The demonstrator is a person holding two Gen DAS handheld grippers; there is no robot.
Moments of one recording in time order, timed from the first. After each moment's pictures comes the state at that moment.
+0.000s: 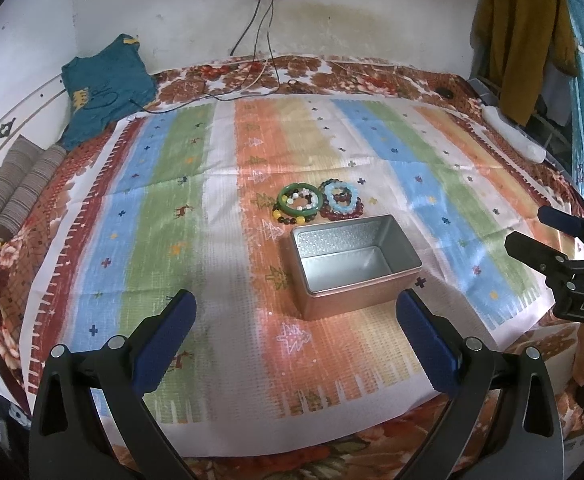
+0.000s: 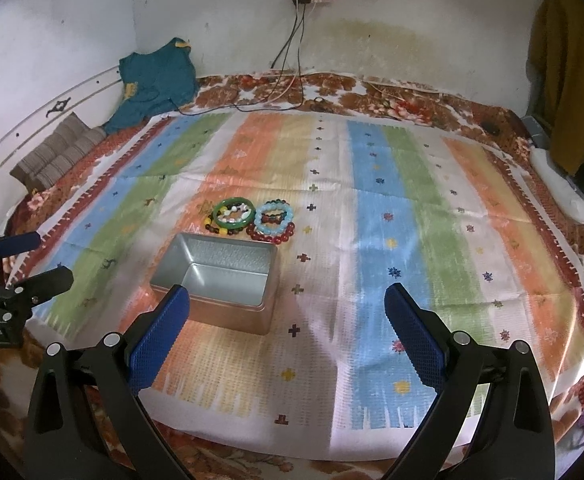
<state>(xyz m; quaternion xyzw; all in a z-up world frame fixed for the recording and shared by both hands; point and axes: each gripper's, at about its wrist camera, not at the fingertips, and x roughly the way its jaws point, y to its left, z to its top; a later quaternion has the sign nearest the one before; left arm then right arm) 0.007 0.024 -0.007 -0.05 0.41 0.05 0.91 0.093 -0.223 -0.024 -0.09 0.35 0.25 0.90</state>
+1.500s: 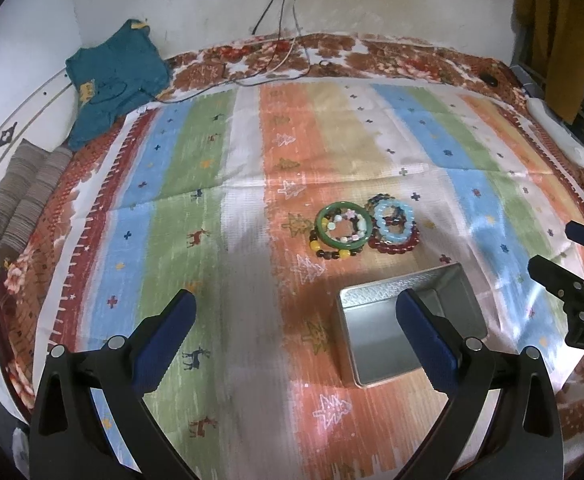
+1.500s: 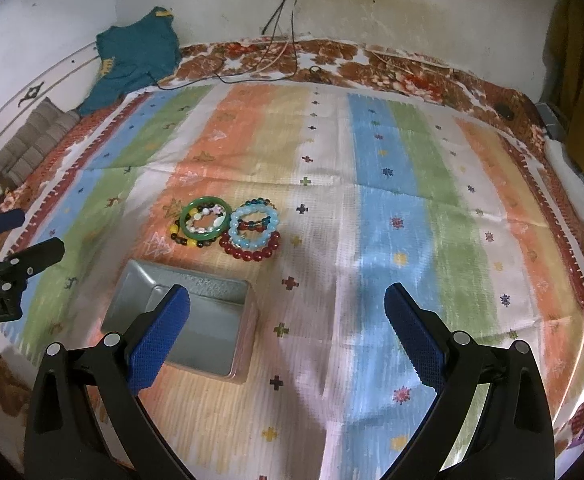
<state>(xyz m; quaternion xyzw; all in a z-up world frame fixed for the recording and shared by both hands) 0.117 0.052 -0.025 -0.04 0.46 0.10 0.88 0.188 -0.177 -0.043 -0.11 0.41 0.23 0.88</state>
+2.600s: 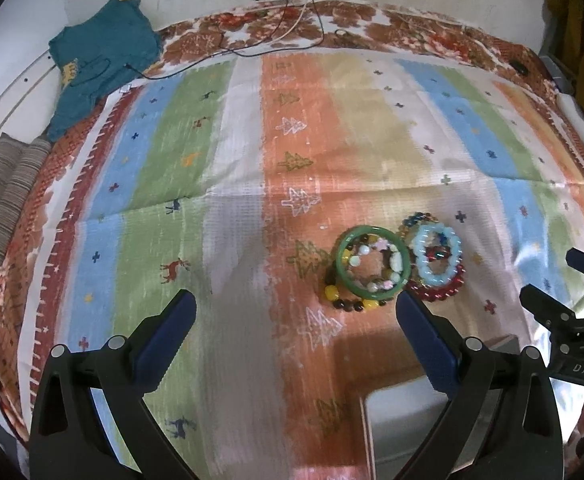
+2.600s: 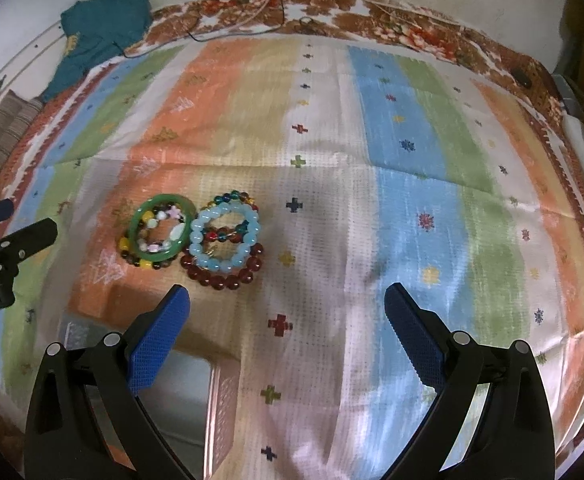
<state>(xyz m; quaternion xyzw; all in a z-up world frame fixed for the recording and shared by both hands) 0.216 0.081 -0.073 -0.05 0.51 0.11 0.85 0.275 -0.136 -0.098 -0.11 0.48 0.20 0.85</state>
